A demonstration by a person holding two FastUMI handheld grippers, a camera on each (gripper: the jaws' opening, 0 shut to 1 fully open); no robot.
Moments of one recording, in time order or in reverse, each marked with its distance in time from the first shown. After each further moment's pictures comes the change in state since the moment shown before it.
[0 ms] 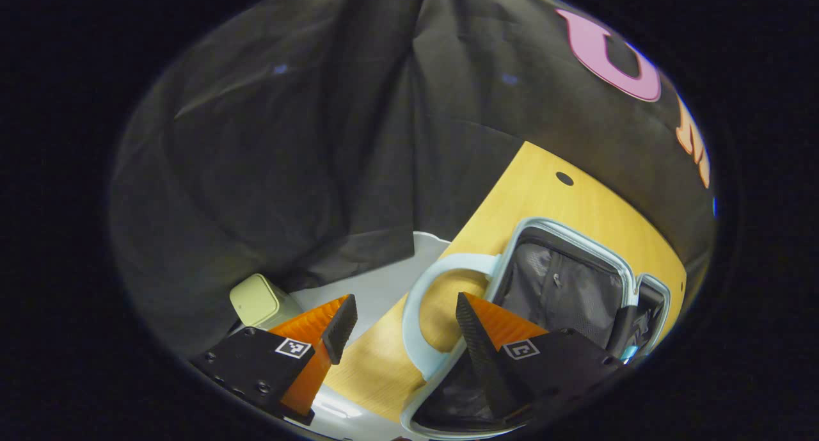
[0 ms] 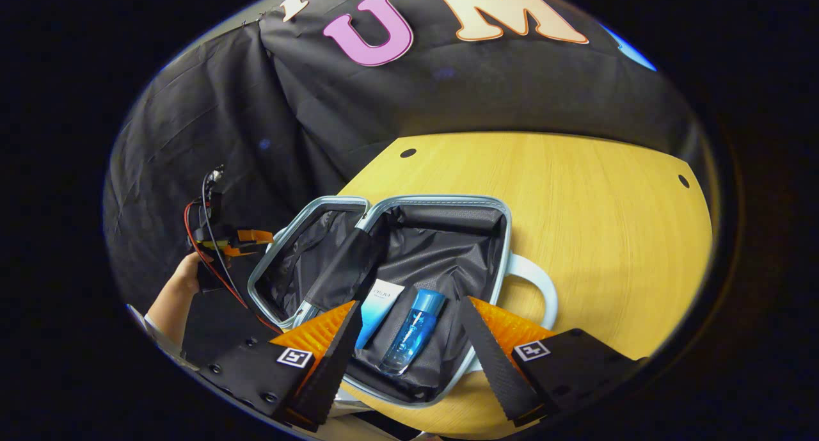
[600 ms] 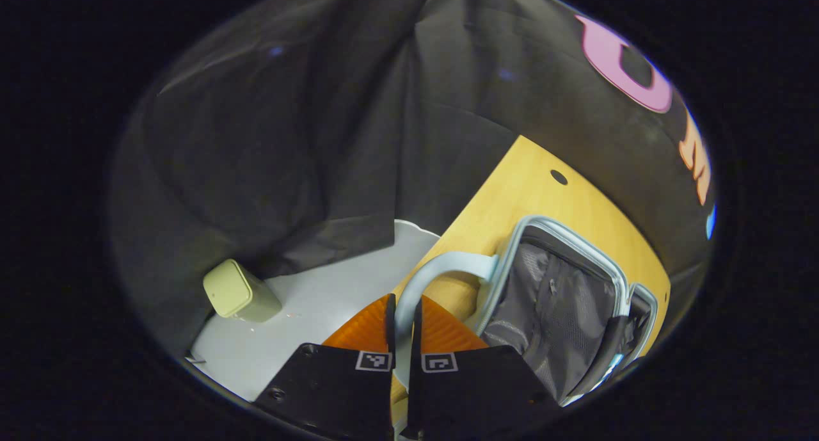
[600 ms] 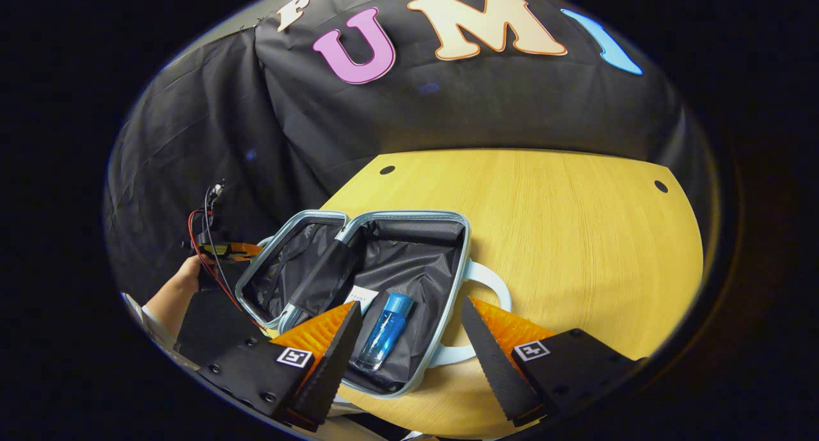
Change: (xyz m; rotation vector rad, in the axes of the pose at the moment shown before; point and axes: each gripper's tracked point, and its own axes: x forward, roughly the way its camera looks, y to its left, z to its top) left arm 0.003 -0.021 -0.006 0.031 0.046 -0.067; right arm -0.035 -0.026 0.004 -0.002 -0.081 -0.064
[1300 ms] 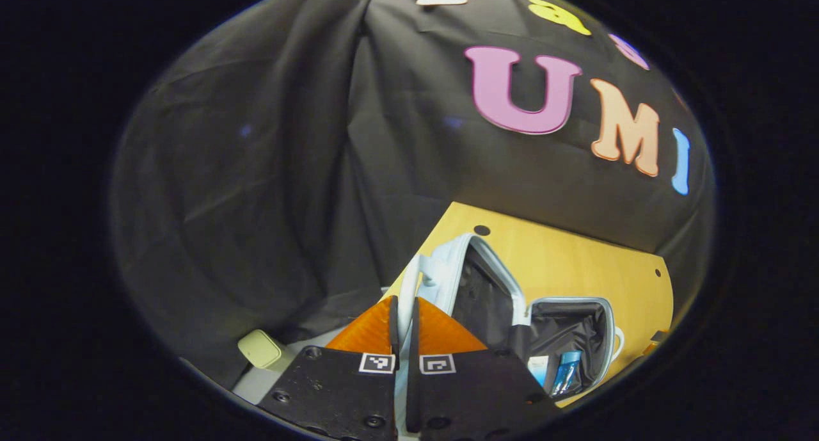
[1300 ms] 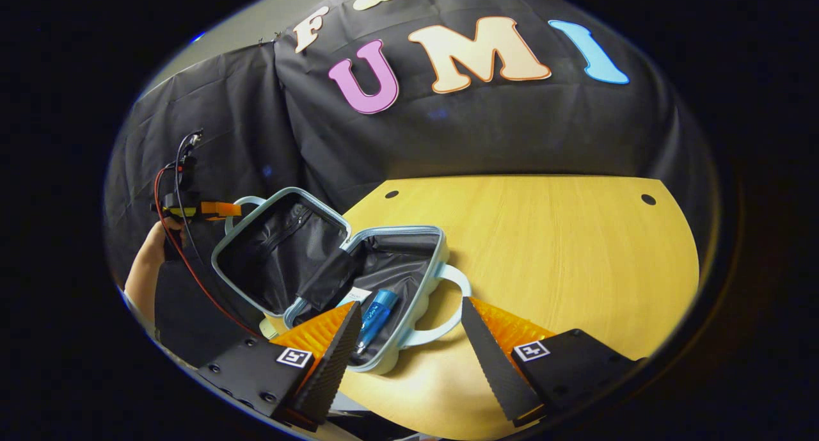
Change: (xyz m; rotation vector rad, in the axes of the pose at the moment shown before) left arm -0.192 -0.125 0.073 0.221 -0.345 -0.060; right arm -0.072 -0.044 0.000 -0.021 -0.137 0.061
